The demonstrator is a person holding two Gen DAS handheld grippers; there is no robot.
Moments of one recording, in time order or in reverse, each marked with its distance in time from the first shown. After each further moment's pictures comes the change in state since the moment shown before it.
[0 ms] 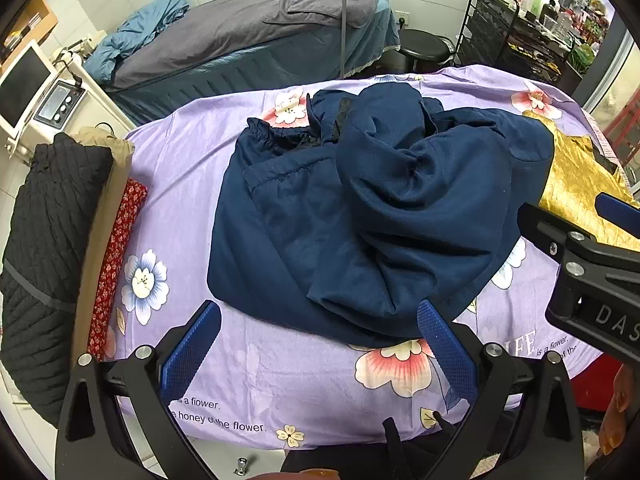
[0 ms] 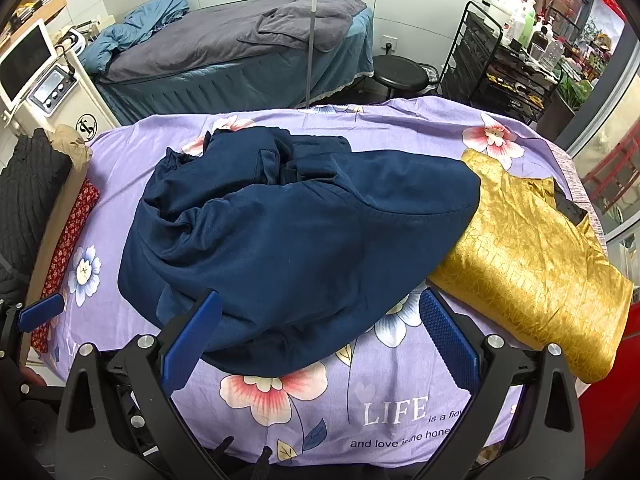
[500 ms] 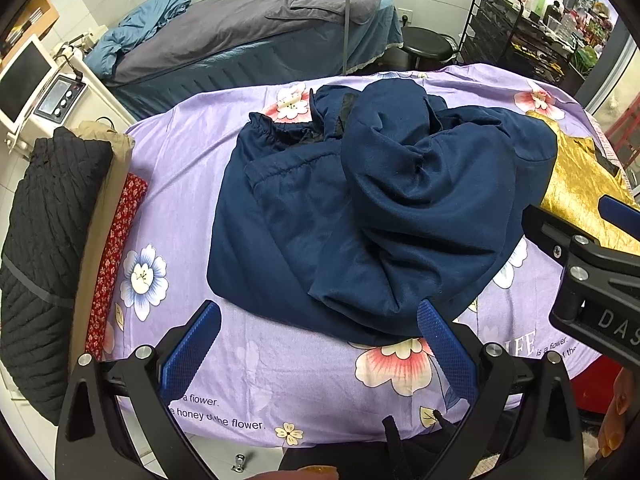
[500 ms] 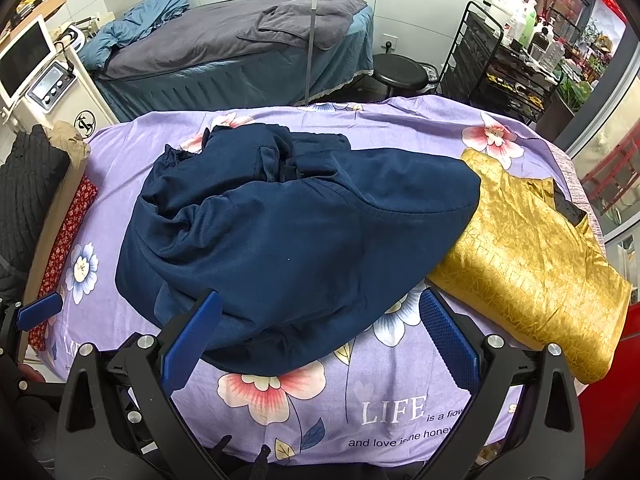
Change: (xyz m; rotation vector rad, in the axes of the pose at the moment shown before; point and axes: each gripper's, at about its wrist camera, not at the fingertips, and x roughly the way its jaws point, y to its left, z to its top) left arm 0.001 -0.005 0.007 -0.014 0.018 0.008; right arm 0.001 0.001 0.001 -0.007 0.004 -0.009
